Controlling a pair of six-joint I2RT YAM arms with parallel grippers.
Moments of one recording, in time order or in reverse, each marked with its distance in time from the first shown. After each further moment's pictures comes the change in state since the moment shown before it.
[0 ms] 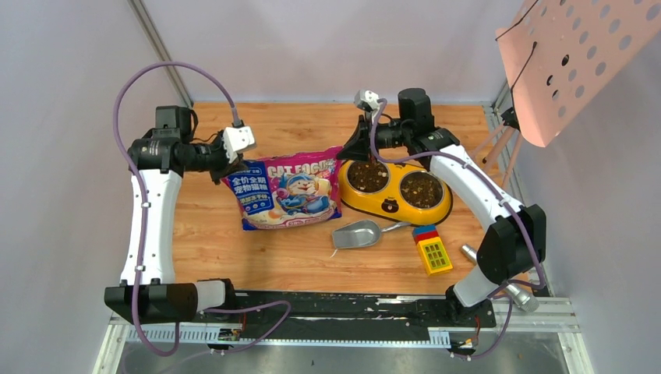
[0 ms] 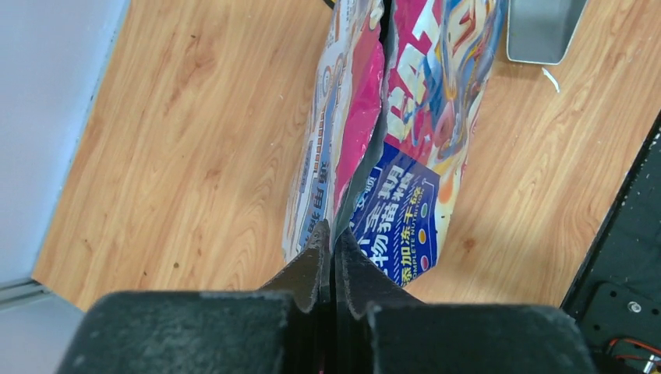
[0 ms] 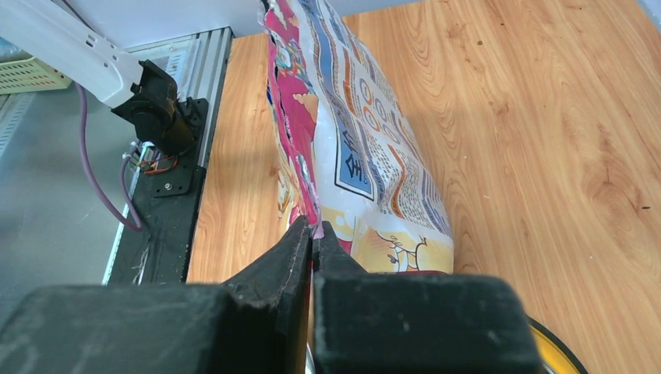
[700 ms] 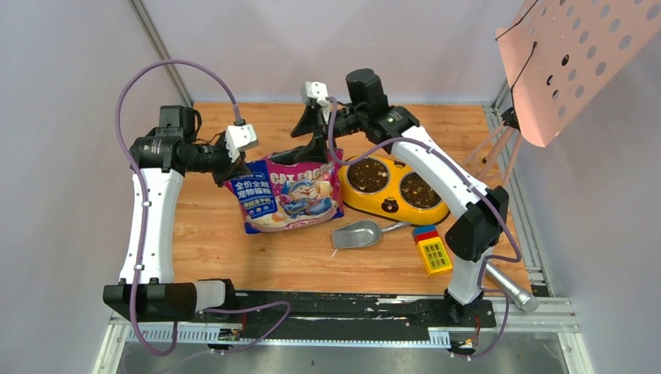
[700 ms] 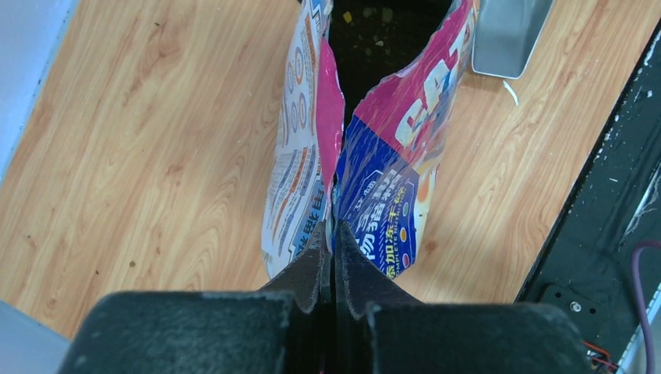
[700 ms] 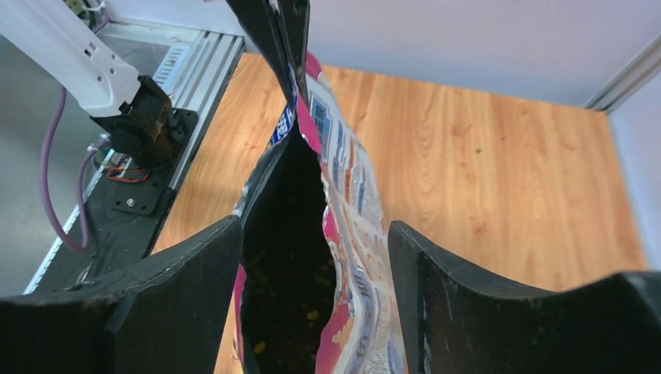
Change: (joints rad) left arm -0.048 0.008 0.023 -0.056 0.003 -0.074; right arm 0.222 0.243 0.492 -0.188 0.077 -0.206
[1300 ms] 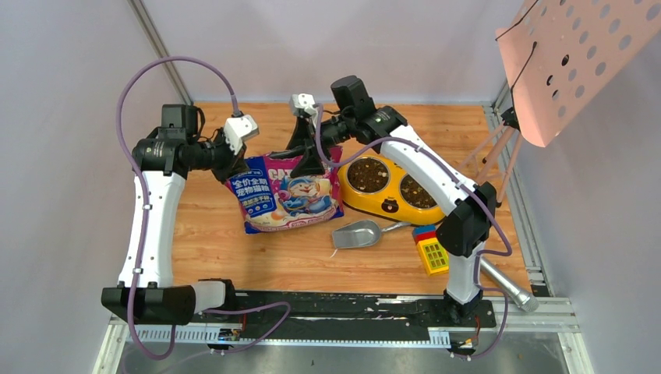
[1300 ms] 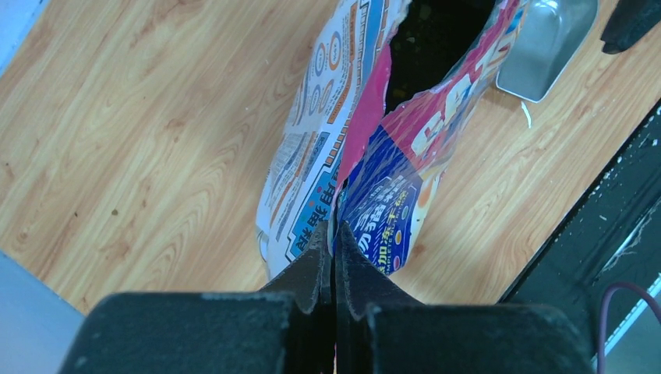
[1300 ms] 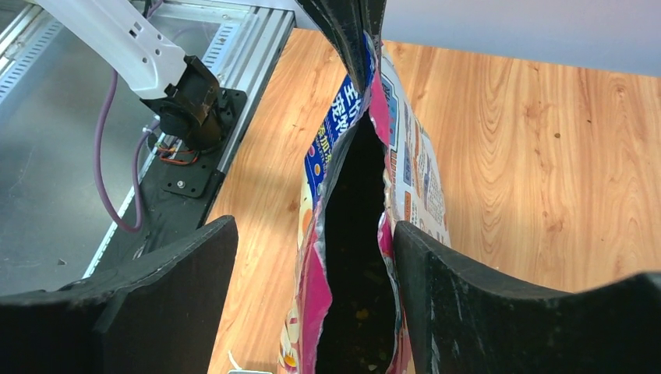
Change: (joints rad) left arm -0.020 -0.018 -0.010 0.086 -0.130 -0.232; right arm 0.048 0.092 0.080 -0.195 -0.049 -0.049
